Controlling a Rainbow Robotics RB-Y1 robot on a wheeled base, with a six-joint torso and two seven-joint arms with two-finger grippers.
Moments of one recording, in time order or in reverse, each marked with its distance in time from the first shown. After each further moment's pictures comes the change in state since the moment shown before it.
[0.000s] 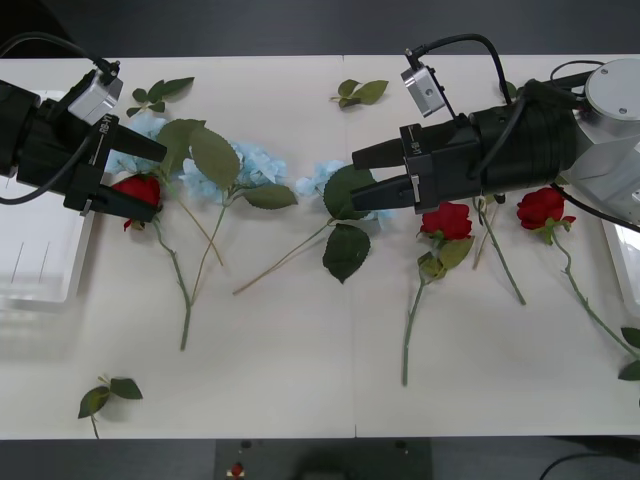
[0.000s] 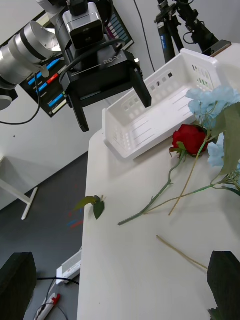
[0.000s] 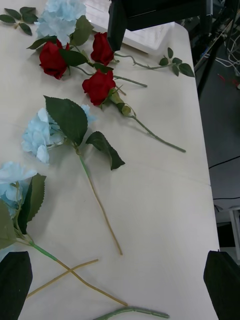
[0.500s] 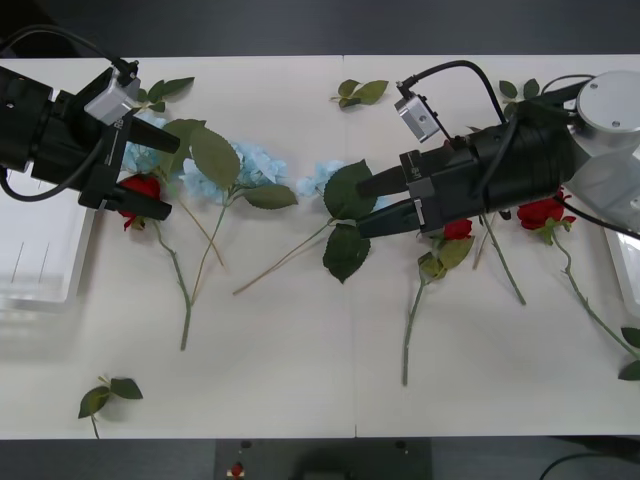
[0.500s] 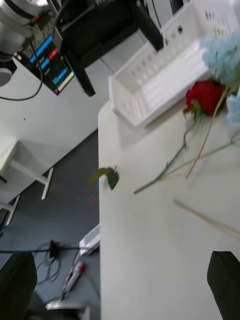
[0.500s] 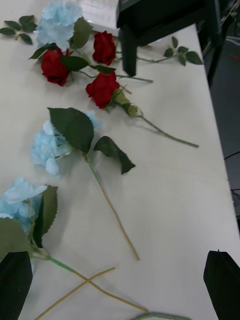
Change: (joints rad) right arm -0.002 -0.005 0.011 0.001 0.084 0.105 -0.140; left arm 0.008 0.001 0.000 -0.119 -0.072 -0.072 0.006
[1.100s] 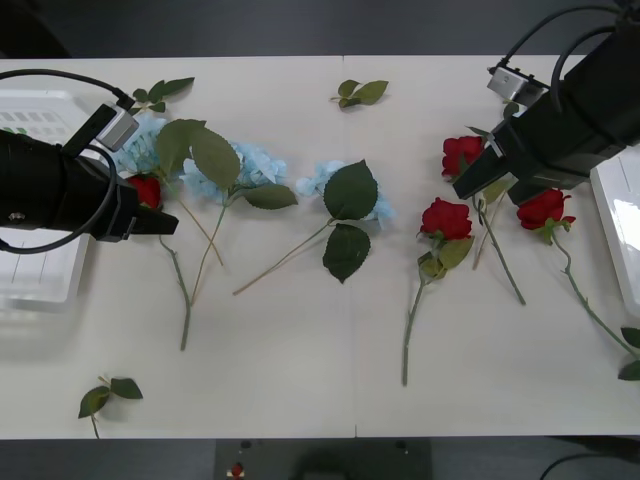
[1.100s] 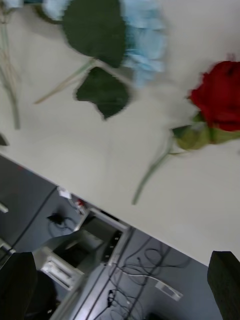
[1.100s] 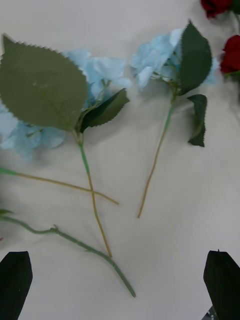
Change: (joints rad) right arm -0.066 -0.046 -0.365 -0.210 0.703 0.632 -1.224; left arm 0.319 0.003 0.140 -0.443 -0.553 -0.154 1.029
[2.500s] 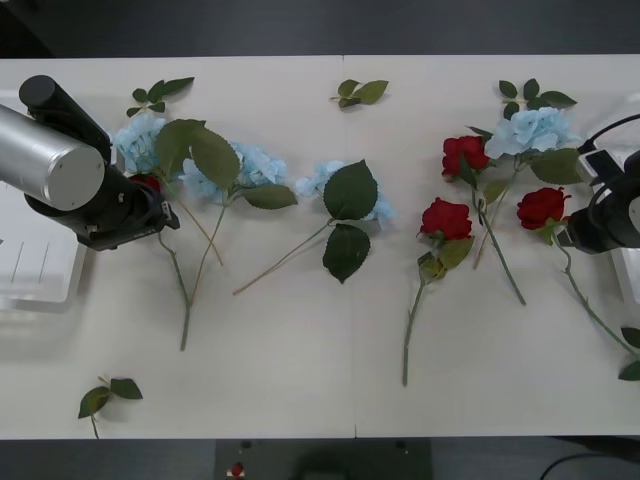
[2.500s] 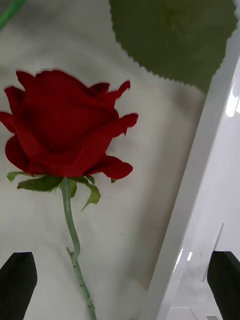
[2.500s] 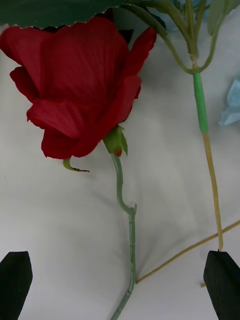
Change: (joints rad) right arm 0.365 -0.211 0.280 0.038 0.757 -0.684 0.145; left arm -0.249 -0.253 -0.238 0.381 -0.569 0.243 0.896
